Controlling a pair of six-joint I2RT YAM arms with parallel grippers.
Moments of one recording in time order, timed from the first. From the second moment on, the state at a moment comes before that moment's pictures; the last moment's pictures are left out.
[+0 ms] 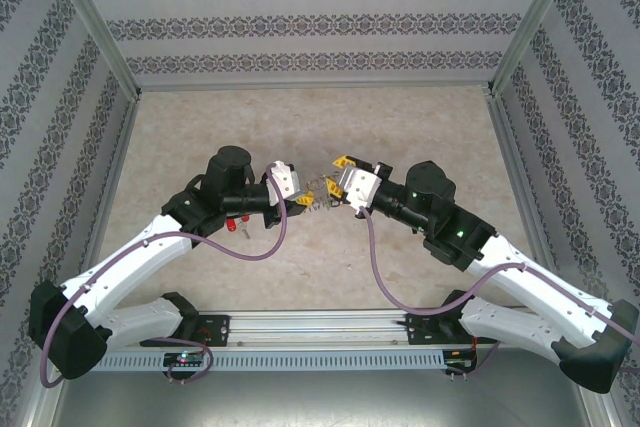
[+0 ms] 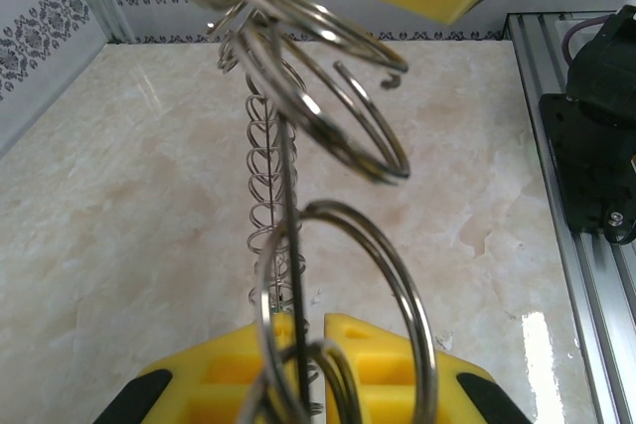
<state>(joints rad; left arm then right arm) -0.61 1.11 0.91 -0.28 0.59 0.44 0.81 0.92 0.87 -0.08 -0.16 -0.63</state>
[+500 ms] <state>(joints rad) -0.61 1.11 0.91 -0.28 0.57 0.44 0.81 0.91 0.88 -0.12 -0.19 -0.61</state>
